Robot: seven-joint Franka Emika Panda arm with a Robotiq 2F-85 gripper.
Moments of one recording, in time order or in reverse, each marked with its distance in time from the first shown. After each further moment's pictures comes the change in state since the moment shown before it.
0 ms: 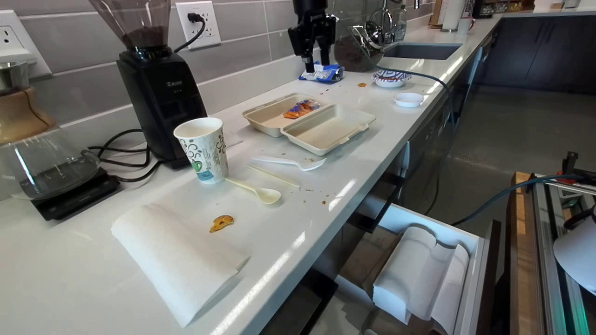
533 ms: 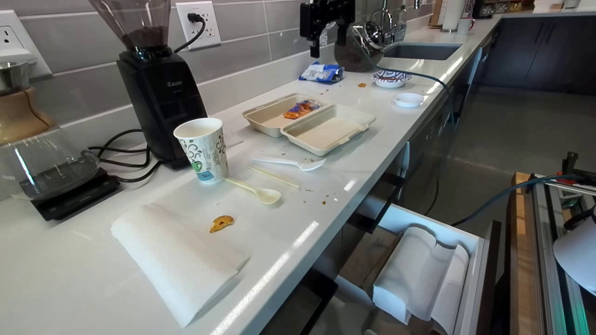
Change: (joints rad) arm 0.006 -0.244 0.013 -0.264 -0.076 0.181 0.126
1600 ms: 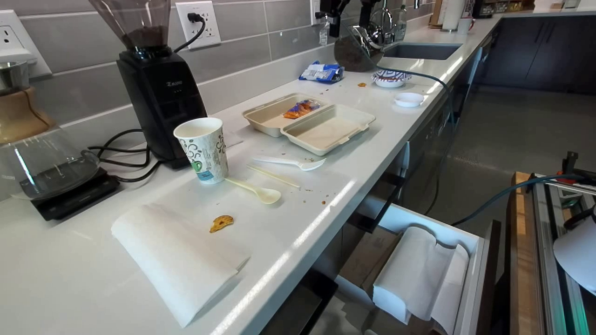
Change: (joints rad) arm -0.027 -0.220 0.016 -0.159 -0.004 0.001 0.056
